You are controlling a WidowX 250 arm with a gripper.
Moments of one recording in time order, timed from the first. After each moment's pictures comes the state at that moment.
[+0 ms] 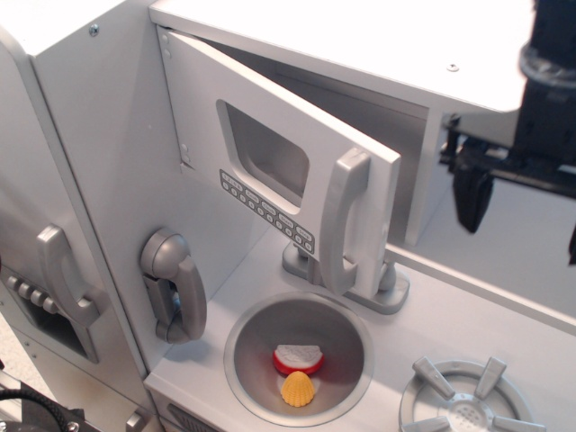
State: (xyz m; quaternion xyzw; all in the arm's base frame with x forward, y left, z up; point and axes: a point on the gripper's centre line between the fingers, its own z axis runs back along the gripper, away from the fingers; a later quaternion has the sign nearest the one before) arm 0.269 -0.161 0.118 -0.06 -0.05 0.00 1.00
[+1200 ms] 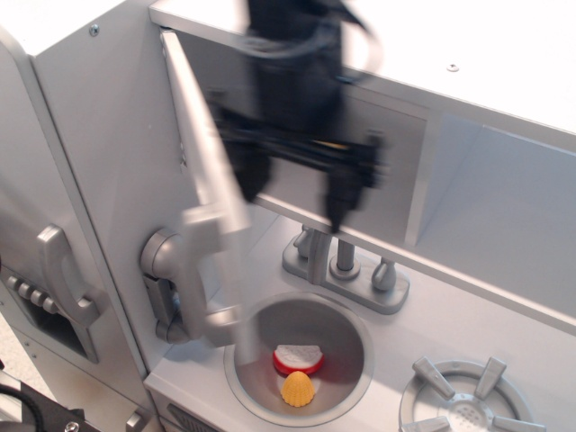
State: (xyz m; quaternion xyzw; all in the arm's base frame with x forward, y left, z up) arm 0.217 -0.037 0.123 -0.04 -0.07 0.00 1.00
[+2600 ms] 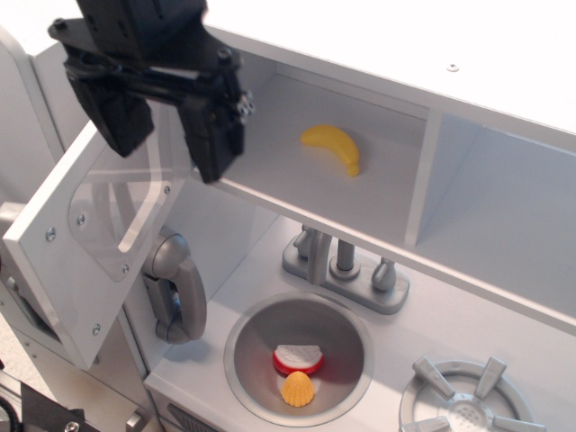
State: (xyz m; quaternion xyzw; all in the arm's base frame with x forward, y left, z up) arm 0.187 0.011 0.166 -0.04 -0.08 0.03 1.00
